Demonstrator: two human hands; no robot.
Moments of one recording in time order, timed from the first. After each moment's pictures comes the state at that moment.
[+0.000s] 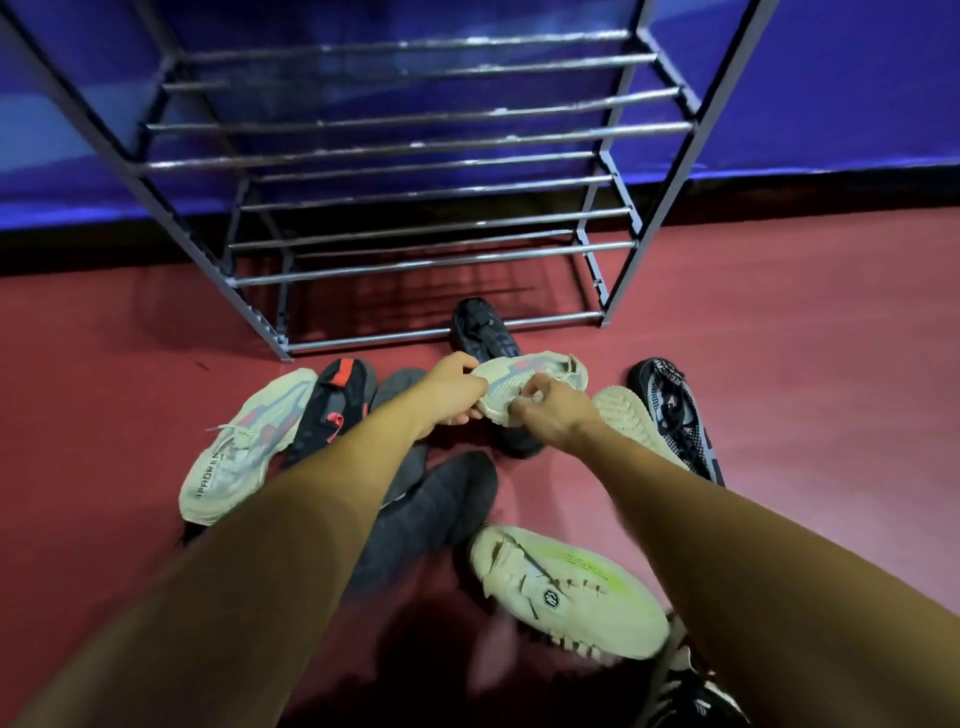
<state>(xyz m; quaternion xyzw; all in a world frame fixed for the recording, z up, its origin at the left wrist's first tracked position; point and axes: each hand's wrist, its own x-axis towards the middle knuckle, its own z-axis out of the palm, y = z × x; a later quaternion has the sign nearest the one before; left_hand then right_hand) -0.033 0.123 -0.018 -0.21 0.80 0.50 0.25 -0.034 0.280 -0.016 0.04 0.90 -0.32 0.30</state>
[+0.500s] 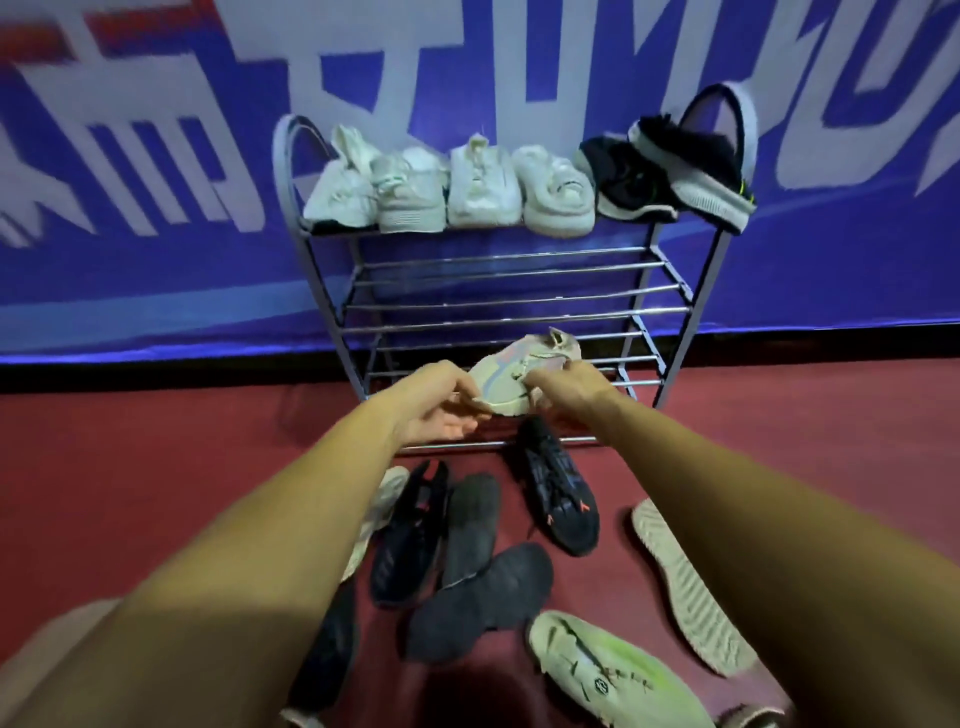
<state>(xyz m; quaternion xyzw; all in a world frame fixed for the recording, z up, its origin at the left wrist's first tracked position) 0.021 0.044 0.193 -0.24 0.65 0.70 0.18 -0.029 0.223 0.184 -0.01 0.85 -0.50 0.19</state>
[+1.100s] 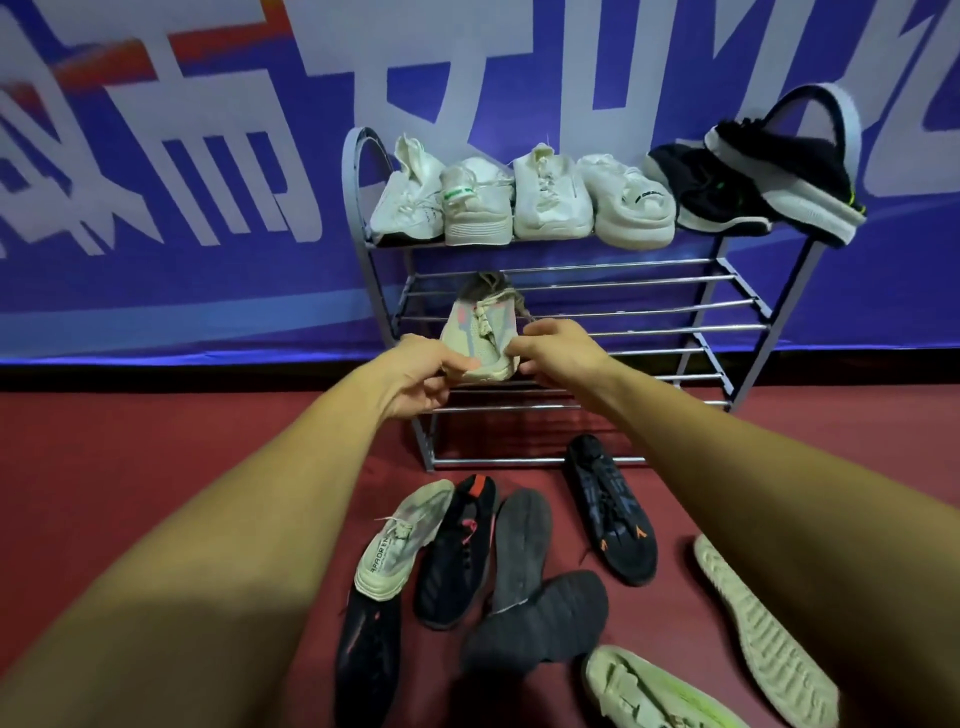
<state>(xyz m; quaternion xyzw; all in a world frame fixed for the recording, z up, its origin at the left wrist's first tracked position) 0.009 -0.044 0.222 -0.26 0.68 0.68 0.09 -0.051 0.133 0.217 -0.11 0.79 -0.57 0.18</state>
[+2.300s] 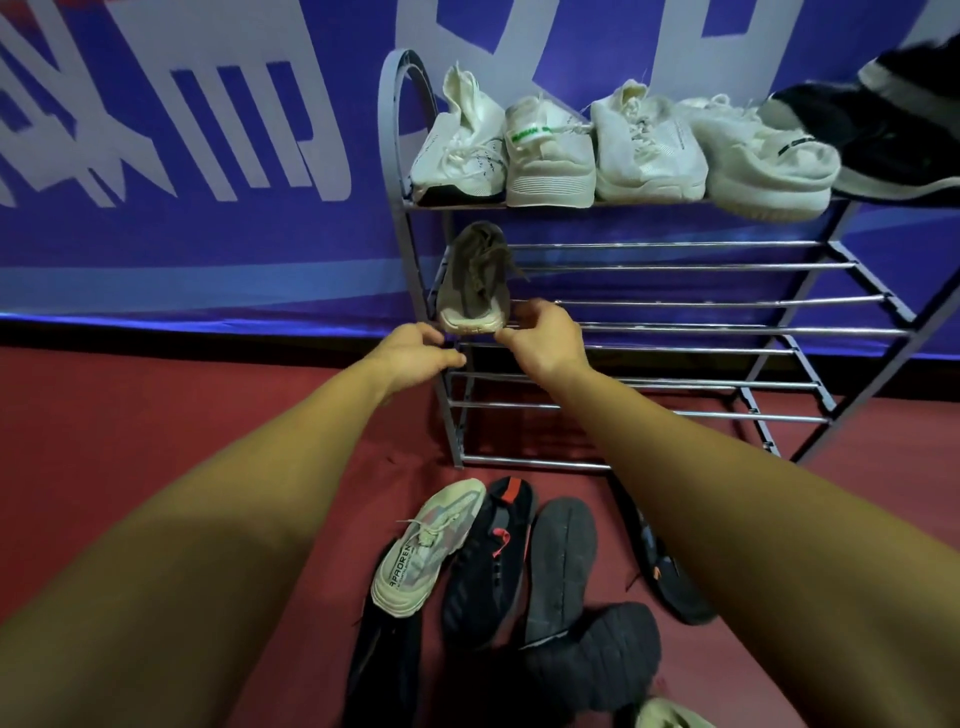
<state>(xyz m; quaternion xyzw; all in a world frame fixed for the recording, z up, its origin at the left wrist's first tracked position) -0.034 -0.137 0.162 -0.27 0.87 0.42 -0.01 -0.101 0.025 0.156 -0.13 0.85 -0.51 0.07</state>
